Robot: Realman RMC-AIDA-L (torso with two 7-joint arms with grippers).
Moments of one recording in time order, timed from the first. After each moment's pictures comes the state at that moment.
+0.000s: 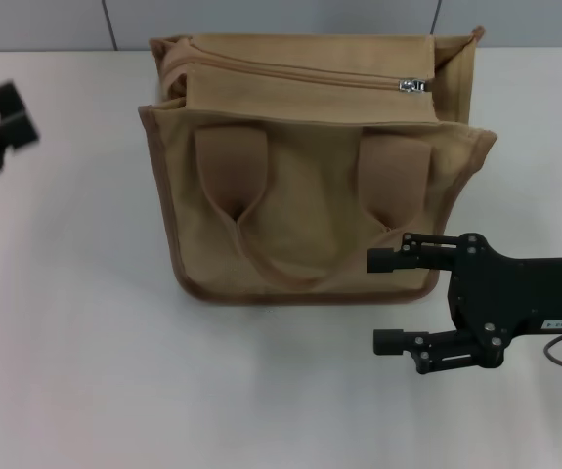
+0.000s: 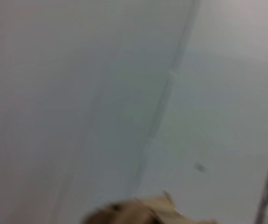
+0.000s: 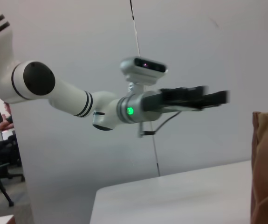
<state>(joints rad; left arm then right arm) -0.37 -1.89 0.50 0.58 1.70 1.95 -1.39 0.56 2.08 -0.54 -0.47 -2.13 -1.92 1.03</state>
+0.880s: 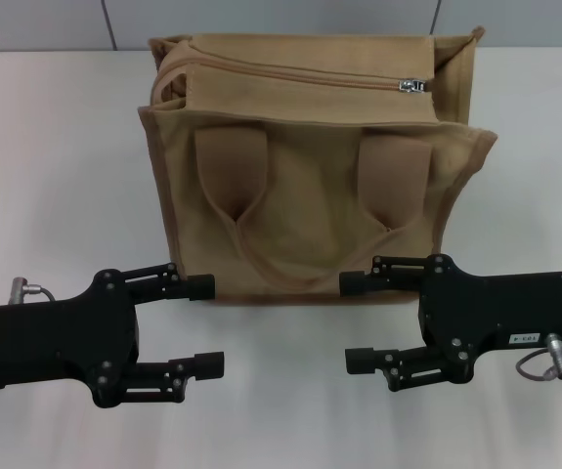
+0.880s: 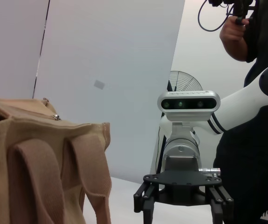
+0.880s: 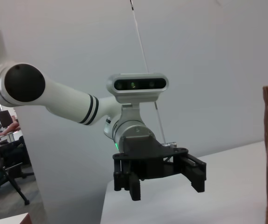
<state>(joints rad) -0.38 -2.04 0.75 0.57 1.90 1.93 -1.10 0.59 2.08 -0.59 -0.39 -2.14 -1.85 1.05</state>
